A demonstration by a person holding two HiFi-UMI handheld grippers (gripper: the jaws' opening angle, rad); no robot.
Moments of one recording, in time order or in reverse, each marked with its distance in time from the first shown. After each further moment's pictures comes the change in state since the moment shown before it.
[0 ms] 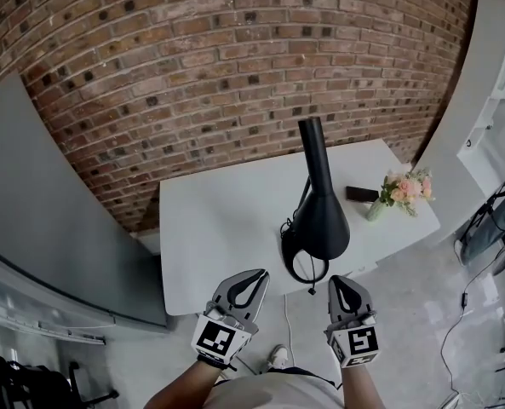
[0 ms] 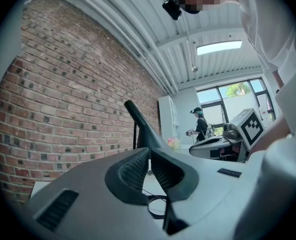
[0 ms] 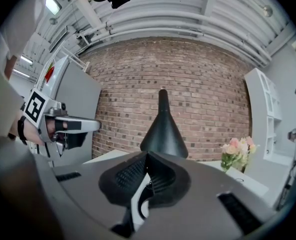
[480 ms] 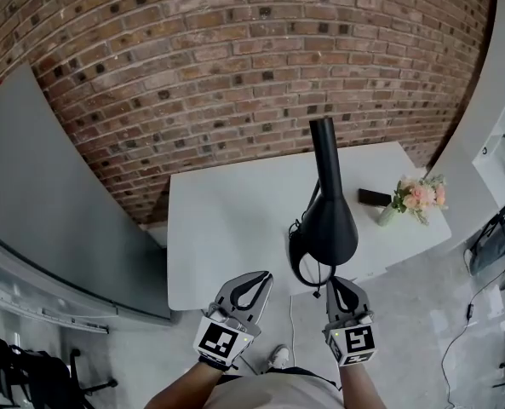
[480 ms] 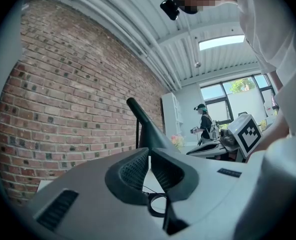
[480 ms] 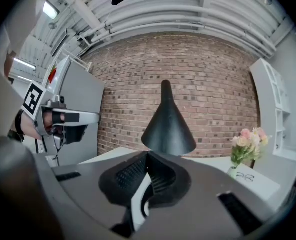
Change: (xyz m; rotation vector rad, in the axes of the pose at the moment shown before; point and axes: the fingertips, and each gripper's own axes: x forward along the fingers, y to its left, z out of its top) left arm 0.005 0.001 -0.005 0.017 0.025 0.050; right arm 0.026 0.001 -0.022 0.017 0.021 0.074
